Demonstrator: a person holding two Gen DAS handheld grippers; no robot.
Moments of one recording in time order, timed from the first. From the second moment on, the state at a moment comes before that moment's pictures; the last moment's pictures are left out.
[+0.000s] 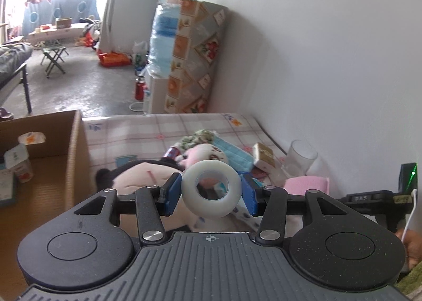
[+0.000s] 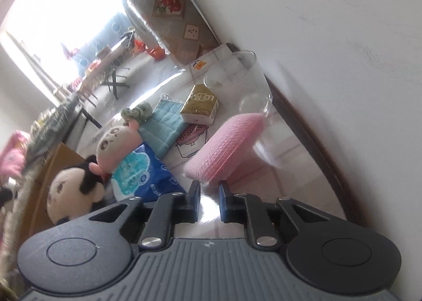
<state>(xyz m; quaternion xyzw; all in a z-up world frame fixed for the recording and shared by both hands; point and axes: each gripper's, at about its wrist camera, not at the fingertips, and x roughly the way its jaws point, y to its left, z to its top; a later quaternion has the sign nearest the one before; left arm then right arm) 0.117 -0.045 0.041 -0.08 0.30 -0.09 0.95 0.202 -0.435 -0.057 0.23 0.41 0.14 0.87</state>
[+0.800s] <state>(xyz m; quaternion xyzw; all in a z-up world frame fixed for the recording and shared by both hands) 0.113 -0.017 0.028 -0.09 0.31 -0.06 0.95 0.270 -0.339 -0.073 -0.17 0.41 0.16 0.88</state>
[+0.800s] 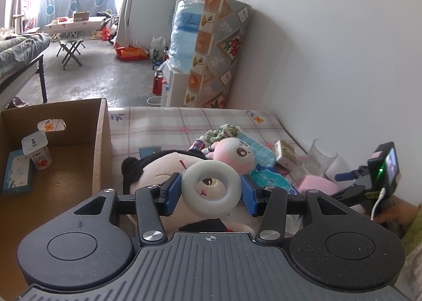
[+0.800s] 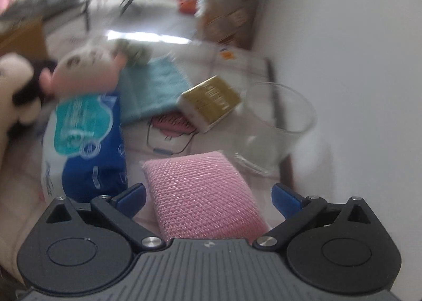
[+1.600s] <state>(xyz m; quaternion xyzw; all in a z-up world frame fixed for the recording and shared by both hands) 0.067 0.094 0.066 -0.12 0.26 0.05 0.96 0.183 -0.317 0.051 -0.01 0.35 0.24 0.91</state>
